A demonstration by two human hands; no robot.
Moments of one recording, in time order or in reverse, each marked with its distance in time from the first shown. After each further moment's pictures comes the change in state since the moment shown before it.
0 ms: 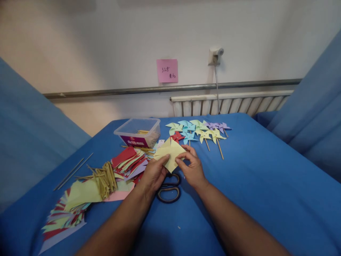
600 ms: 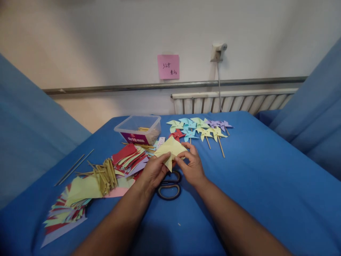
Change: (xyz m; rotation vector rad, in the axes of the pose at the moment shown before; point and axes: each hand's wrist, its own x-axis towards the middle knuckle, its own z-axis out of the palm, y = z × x) left_hand -0.001 0.001 0.001 0.022 0.002 -0.064; right_hand -0.001 0.004 0.001 -0.179 -0.036 -0.136
